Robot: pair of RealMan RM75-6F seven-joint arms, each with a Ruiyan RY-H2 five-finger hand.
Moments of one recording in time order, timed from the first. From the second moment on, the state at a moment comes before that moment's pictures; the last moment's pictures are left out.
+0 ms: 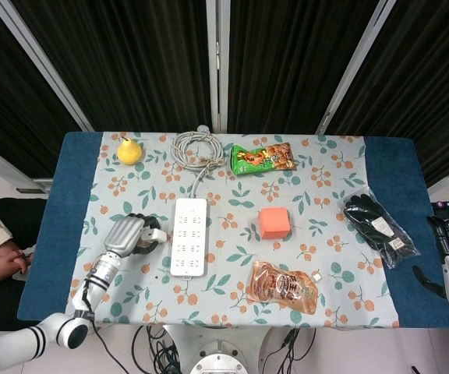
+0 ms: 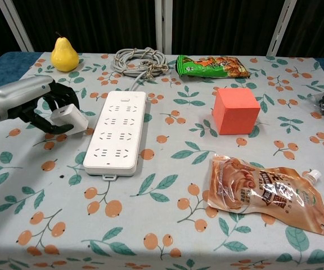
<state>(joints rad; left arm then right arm) -0.58 -1.62 -0.13 -1.29 1.34 1.03 -0.03 0.03 -1.05 0.08 -1.66 -1.54 1.58 -0.05</state>
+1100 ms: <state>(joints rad) -0.91 -1.57 -0.25 -1.51 0.83 0.90 0.60 0.05 -1.06 0.09 -1.65 -1.53 1.56 -0.06</state>
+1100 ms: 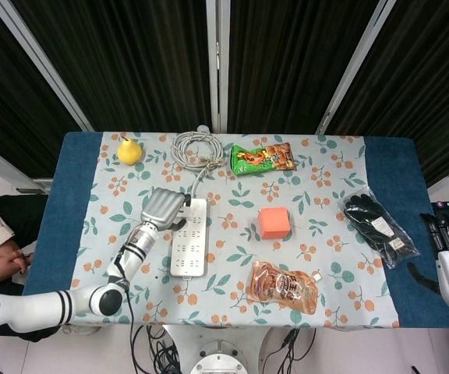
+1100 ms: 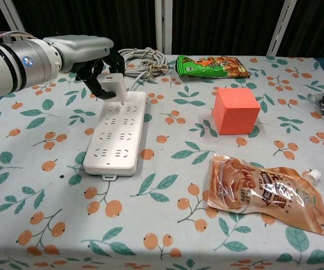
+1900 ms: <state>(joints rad) -0.94 -1.57 -0.20 -1.47 0.83 0.89 0.55 0.05 -1.06 0.09 -1.65 -1.51 1.55 -0.06</state>
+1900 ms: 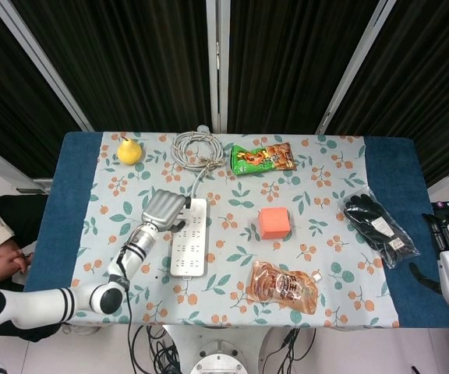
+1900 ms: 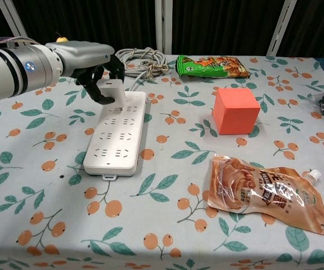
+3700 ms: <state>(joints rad) -0.97 -1.55 -0.14 -1.47 0.80 0.90 0.58 0.03 -1.06 0.09 -1.66 -1.51 1.57 -0.07</state>
